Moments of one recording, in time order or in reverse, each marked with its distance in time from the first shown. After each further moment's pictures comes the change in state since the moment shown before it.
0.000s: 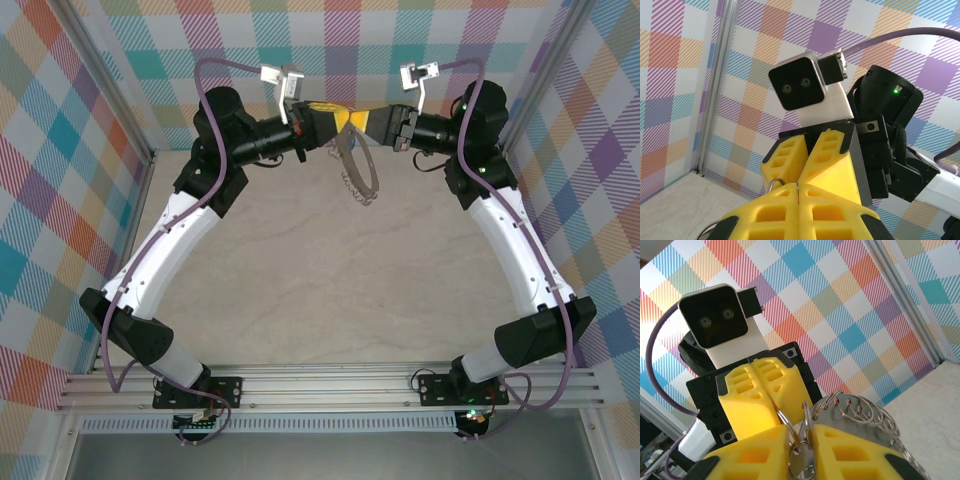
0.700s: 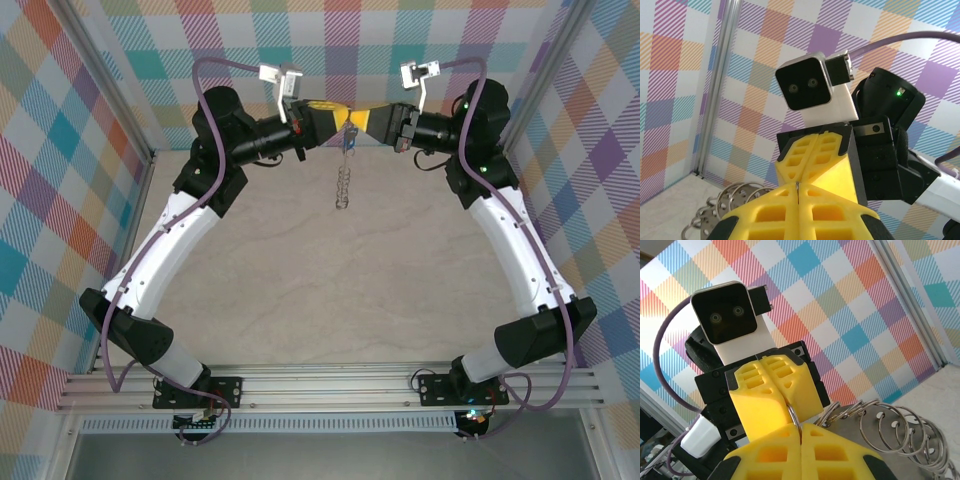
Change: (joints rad) left arm 0.001 0.000 0.002 -0.002 -0.008 -0.004; right arm 0.002 0.000 0.029 -0.037 -0.010 -0.031
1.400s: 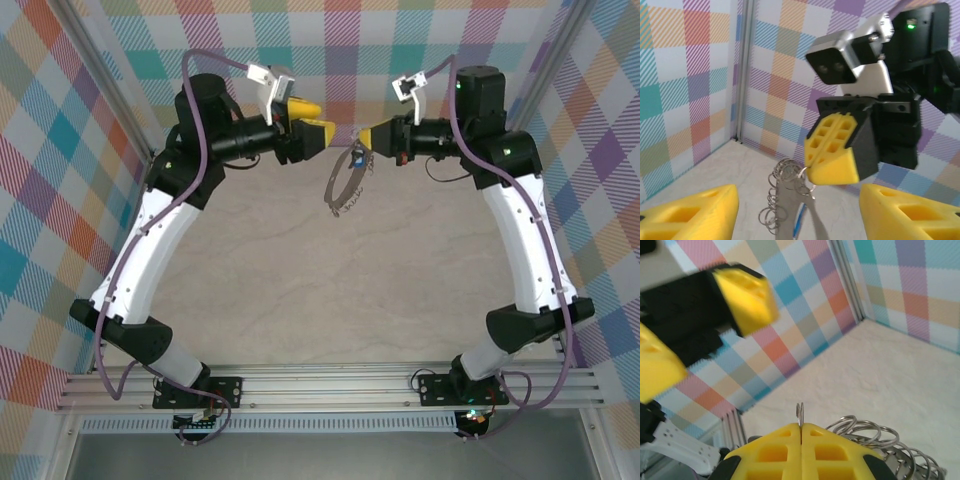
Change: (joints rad) left arm 0.066 -0.004 0.177 -0.433 0.005 0.272; right arm 0.010 0.107 0.397 -0.911 0.206 -0.652
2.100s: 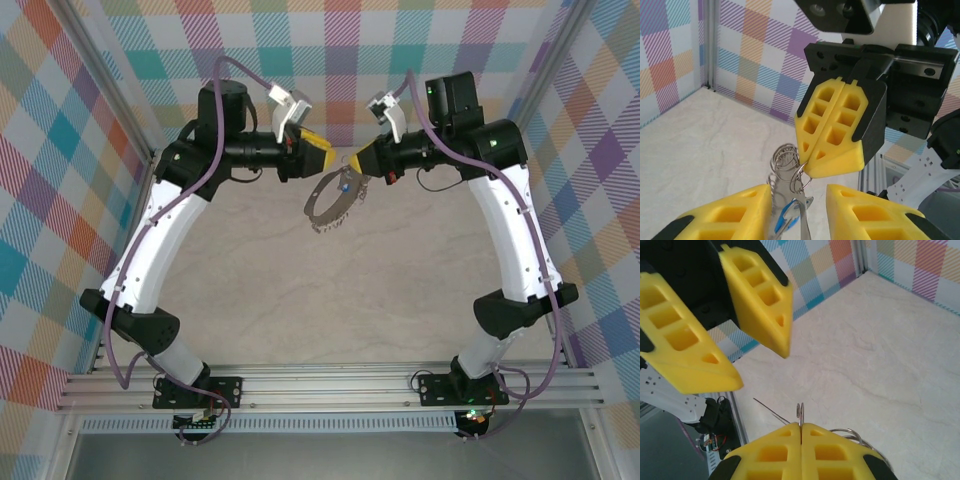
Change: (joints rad) left arm 0.004 0.067 0.051 -0.274 0.118 0.134; right arm 0.083 0.100 0.180 -0.318 0.073 -0.229
